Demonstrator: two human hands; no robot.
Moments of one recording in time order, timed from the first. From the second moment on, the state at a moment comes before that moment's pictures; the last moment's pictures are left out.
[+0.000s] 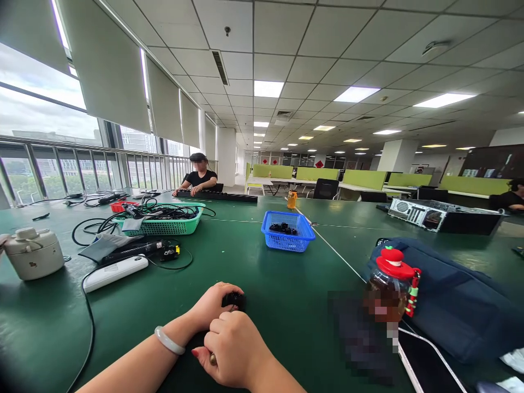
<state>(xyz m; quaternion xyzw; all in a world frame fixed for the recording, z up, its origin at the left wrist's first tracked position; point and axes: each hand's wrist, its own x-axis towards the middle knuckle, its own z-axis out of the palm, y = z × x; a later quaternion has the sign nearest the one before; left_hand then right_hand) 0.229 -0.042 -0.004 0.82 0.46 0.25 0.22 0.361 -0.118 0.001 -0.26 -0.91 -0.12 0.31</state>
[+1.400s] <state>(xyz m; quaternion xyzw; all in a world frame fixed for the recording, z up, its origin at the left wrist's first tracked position) 0.229 -0.044 -0.004 0.83 0.46 0.24 0.22 0.366 -0.115 -0.002 -0.24 -0.89 -0.13 0.36</state>
